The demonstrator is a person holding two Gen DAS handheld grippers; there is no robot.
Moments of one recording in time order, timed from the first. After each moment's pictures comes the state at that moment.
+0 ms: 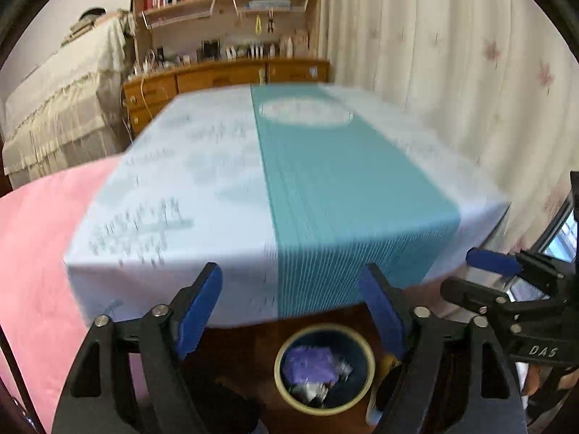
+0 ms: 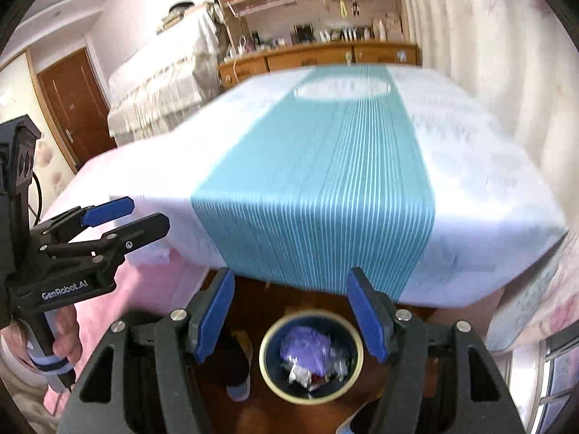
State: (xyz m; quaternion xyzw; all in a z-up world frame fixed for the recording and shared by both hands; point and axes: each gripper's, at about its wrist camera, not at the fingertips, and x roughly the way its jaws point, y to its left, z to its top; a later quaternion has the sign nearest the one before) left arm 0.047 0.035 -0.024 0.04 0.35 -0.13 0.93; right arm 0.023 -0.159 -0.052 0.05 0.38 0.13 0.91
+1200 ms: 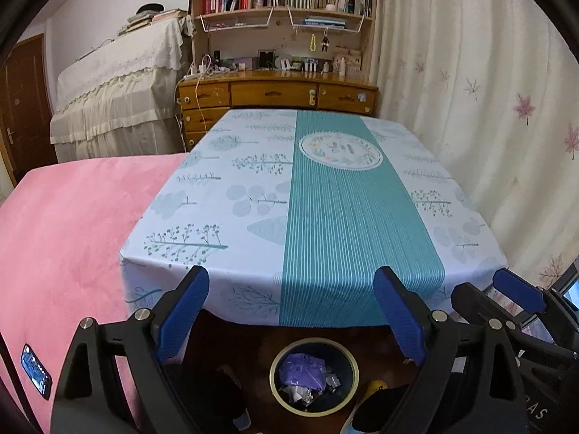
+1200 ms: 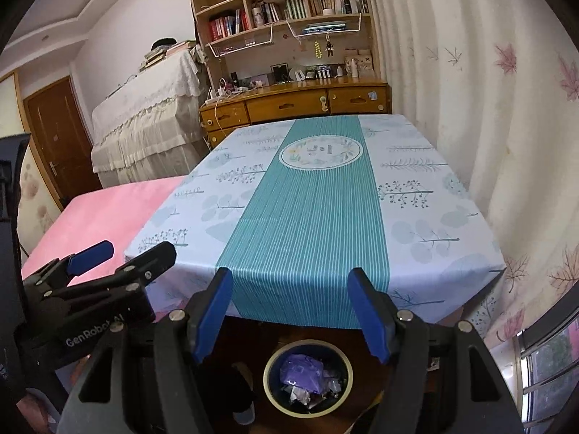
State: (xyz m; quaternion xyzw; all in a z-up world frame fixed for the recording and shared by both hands) left arm 0.016 0.009 0.046 -0.01 0.36 -0.02 0.93; right arm -0.009 -0.155 0.039 0.06 0.33 0.07 0.94
